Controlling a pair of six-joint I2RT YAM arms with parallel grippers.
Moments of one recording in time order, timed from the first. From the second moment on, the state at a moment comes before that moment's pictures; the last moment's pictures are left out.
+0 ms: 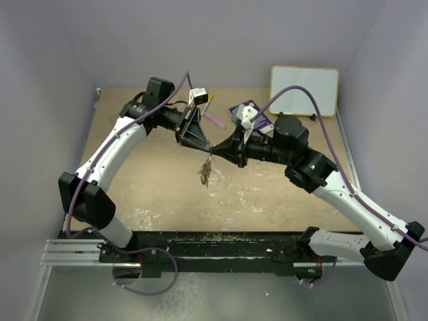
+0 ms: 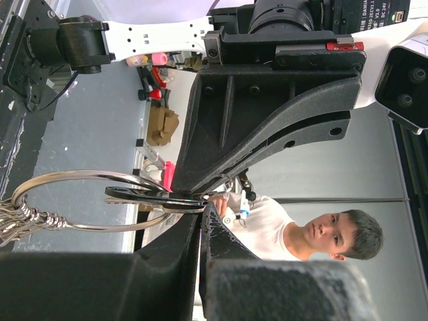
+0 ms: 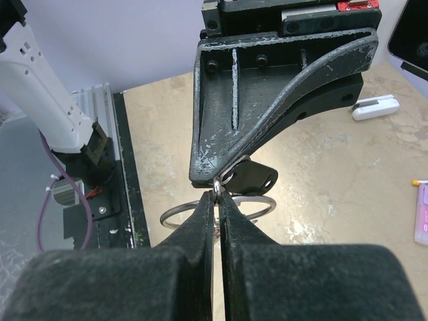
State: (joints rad) left arm -0.40 1.60 1.60 -0.75 1.54 -0.69; right arm 0.79 1.11 1.22 -0.25 -0.46 -0.02
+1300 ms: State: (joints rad) left arm -0.42 1.59 1.59 -0.75 1.56 -0.69; right arm 0.78 1.12 1.25 -0.26 -0.49 -0.03
